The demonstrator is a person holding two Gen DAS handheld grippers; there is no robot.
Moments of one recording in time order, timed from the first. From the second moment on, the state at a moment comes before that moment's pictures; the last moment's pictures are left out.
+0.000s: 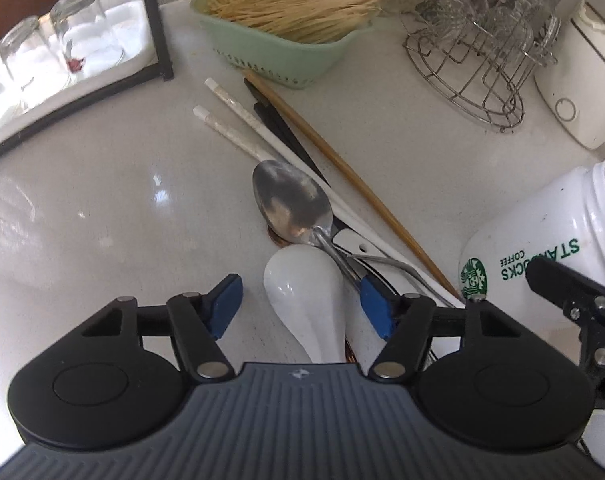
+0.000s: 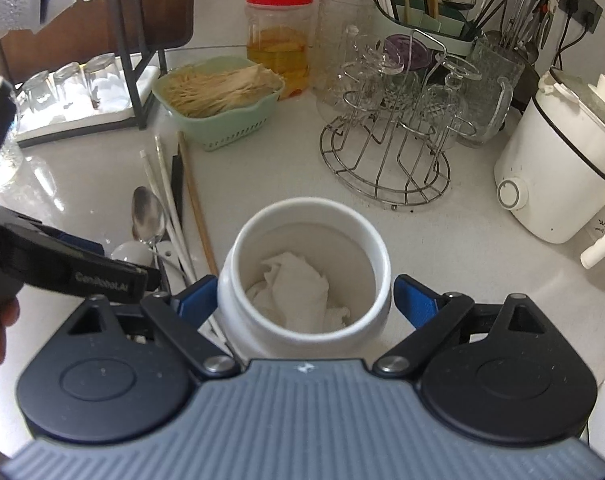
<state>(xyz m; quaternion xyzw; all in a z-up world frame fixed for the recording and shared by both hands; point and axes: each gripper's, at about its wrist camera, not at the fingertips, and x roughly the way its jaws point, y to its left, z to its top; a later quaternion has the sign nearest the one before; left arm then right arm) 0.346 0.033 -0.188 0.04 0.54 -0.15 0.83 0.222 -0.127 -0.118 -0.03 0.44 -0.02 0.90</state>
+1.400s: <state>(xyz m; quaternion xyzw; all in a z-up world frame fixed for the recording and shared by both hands) 0.302 0.068 -0.093 0.01 0.47 -0.14 0.87 0.204 -0.131 -0.118 -0.02 0.44 0.01 0.90</state>
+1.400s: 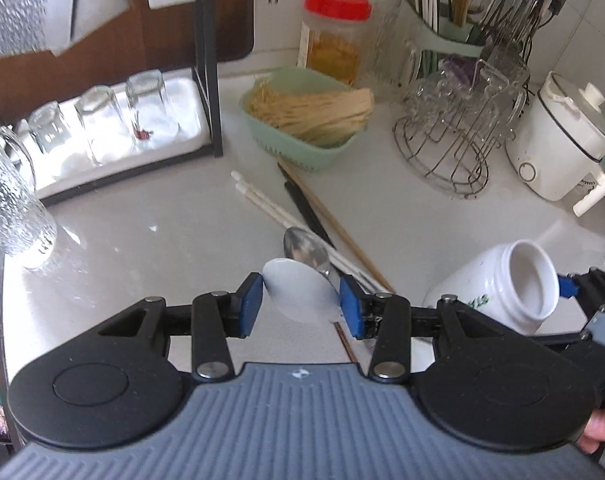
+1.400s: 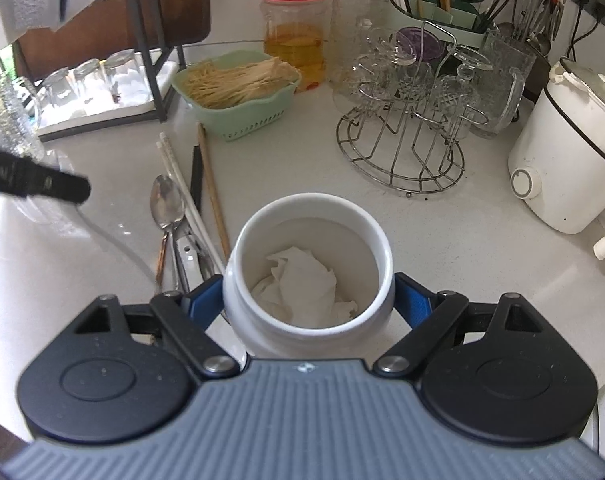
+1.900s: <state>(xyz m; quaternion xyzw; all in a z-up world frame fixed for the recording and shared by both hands) 0.269 0.036 -0.057 0.00 0.43 -0.14 0.89 0.190 -0.137 -0.117 -0.05 0.42 0.07 0.90</state>
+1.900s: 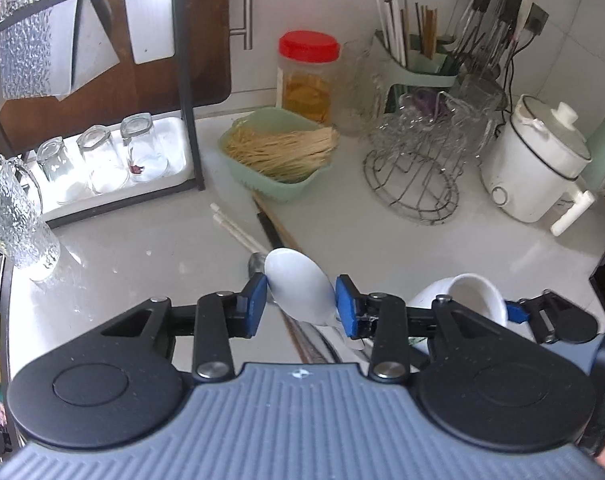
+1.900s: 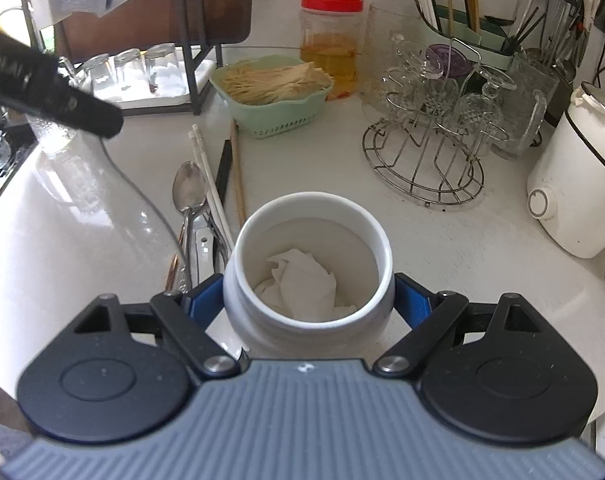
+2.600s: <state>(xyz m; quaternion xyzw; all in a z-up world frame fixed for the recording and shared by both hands) 0.269 -0.009 -0.027 0.05 0.43 -0.15 0.89 0.185 -0.138 -0.119 -0.05 0.41 0.09 0.91</state>
